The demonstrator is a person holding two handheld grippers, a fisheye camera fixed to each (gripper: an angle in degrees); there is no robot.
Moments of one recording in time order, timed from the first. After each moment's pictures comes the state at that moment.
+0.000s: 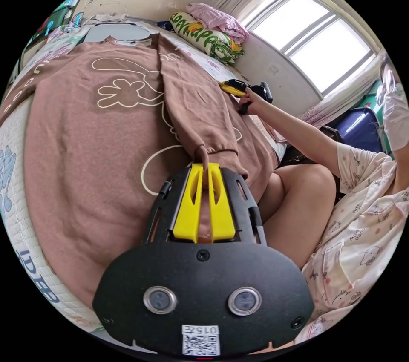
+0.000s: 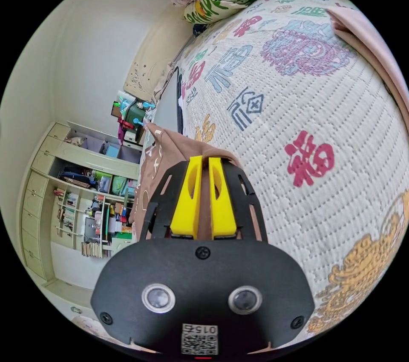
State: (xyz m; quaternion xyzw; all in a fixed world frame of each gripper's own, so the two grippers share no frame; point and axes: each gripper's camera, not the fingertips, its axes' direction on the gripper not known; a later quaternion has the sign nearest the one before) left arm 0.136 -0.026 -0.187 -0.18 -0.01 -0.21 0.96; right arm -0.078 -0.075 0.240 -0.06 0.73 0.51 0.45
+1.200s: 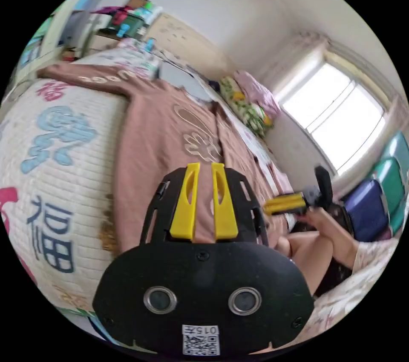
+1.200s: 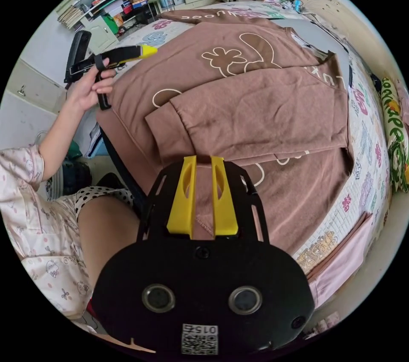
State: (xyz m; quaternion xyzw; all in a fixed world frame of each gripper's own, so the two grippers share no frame) left arm 0.130 -0.149 -0.409 0.07 -0.18 -0.37 0.91; right arm -0.151 0.033 0.595 -0.67 0.43 0.40 0.45
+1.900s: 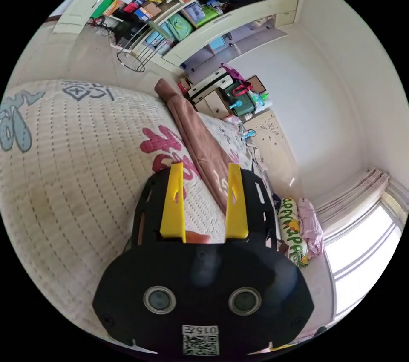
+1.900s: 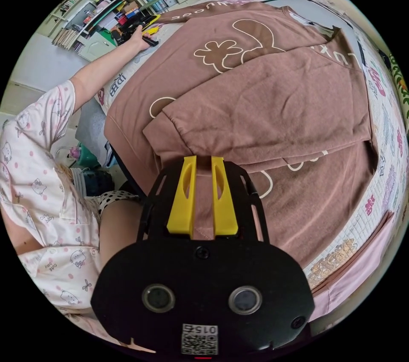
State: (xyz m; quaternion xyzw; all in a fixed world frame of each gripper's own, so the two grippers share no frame) left arm -0.166 -0.145 -0.534 0.30 -0.33 -0.53 0.72; right arm -0.110 0.016 0.562 -0.63 0.41 0.48 0.46
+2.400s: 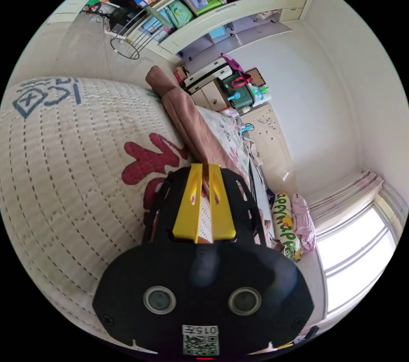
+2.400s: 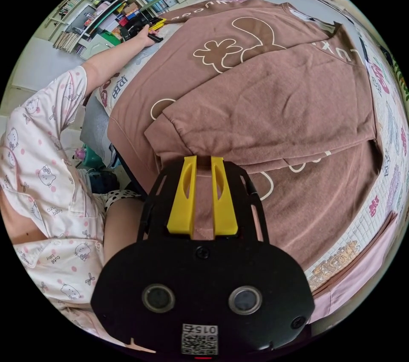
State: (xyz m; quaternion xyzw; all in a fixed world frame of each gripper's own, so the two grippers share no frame) left arm -0.214 -0.119 -0.512 0.27 -0.30 -0.54 0.74; right arm -0.099 -0.004 0.560 -0.62 0.40 0.50 0.46
